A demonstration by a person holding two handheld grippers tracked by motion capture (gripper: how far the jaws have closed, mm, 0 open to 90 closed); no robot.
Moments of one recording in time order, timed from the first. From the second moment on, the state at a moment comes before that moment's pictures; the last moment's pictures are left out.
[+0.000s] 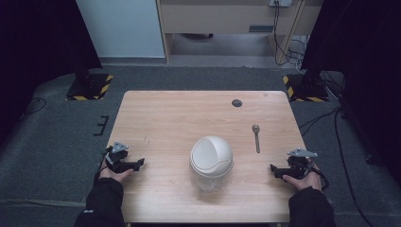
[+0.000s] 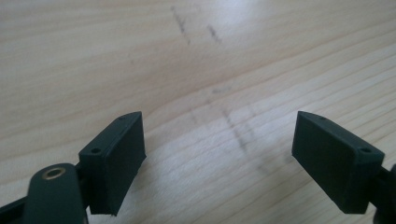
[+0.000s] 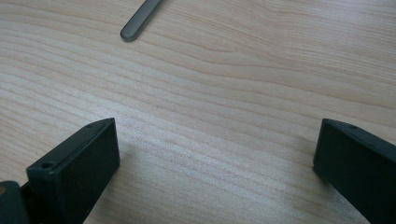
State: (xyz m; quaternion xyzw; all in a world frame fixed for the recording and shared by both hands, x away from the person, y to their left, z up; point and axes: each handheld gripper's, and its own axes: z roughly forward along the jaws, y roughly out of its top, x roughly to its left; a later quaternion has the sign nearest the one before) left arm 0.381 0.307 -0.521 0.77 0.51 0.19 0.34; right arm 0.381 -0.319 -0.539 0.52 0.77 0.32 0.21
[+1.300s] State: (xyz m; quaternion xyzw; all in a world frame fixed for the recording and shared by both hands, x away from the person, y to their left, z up) left arm 0.356 0.198 -0.412 0.70 0.35 0.23 0.58; right arm 0.379 -0.318 -0.539 0.52 0.76 0.32 0.21
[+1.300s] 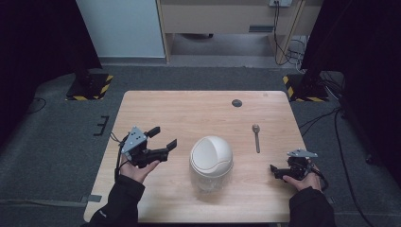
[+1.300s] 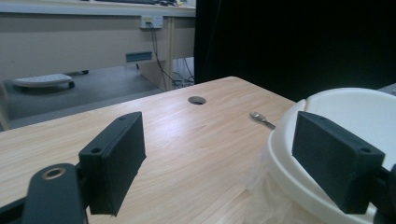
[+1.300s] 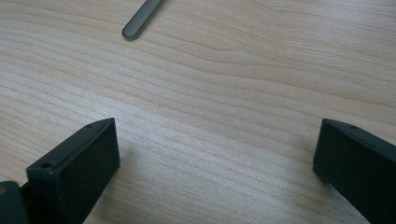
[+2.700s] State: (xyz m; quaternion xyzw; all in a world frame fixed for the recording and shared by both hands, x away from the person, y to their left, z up) left arm 0.359 0.146 -0.435 0.75 0.32 0.18 0.55; right arm 0.378 -0.319 -0.539 0.52 0.76 0.32 0.21
